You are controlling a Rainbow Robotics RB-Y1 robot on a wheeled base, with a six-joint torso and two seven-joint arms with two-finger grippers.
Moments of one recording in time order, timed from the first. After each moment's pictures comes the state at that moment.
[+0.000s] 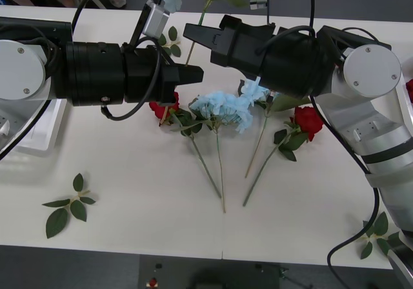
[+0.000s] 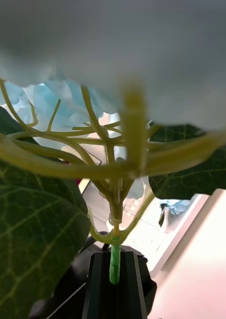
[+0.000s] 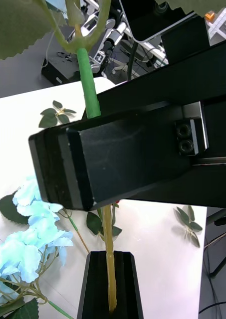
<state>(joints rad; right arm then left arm) -0.53 -0.39 0.24 -1.72 -1.76 0.75 1.92 -0.53 0.70 -0.31 -1.84 1.63 0.89 -2.04</state>
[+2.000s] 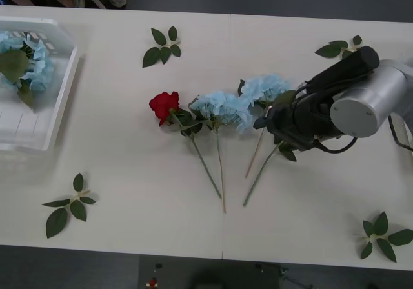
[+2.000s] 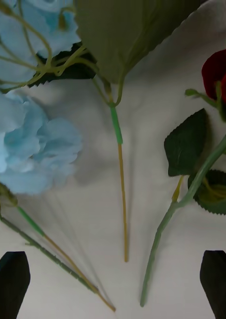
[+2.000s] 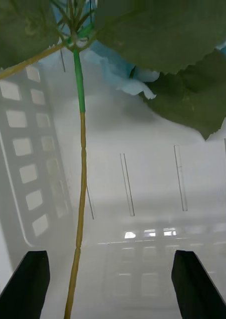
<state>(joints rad) -0.66 -0.85 0.69 -1.70 -1.01 1.10 0.43 -0.53 1.21 -0.27 -1.04 1.23 0.99 -2.04</state>
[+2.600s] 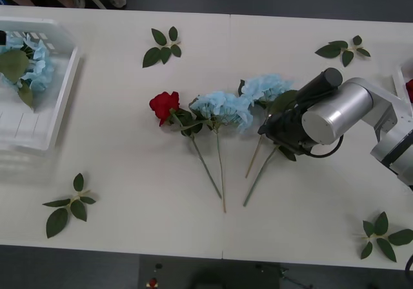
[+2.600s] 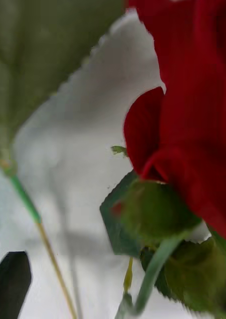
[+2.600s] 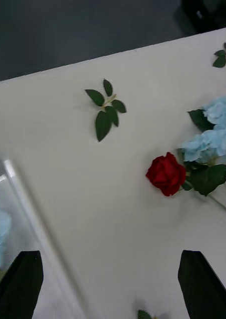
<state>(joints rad) -0.66 -0.67 0.70 -1.42 -0.80 1.10 0.43 -0.53 1.23 0.00 -1.36 1.82 1.25 -2.14</state>
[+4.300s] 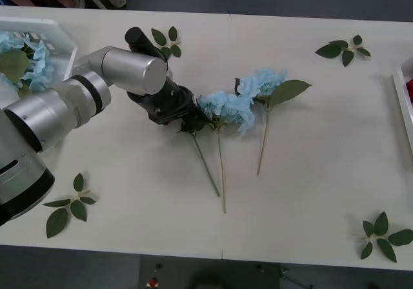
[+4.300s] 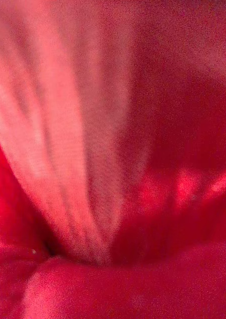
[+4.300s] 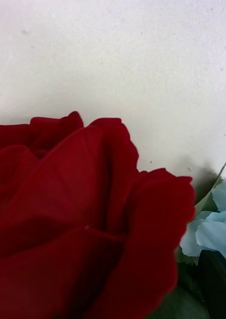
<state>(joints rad) -0.73 -1.14 0.44 -1.20 -0.58 1.01 1.46 -1.10 0.42 -0.93 -0.78 1.20 0.94 -0.91</state>
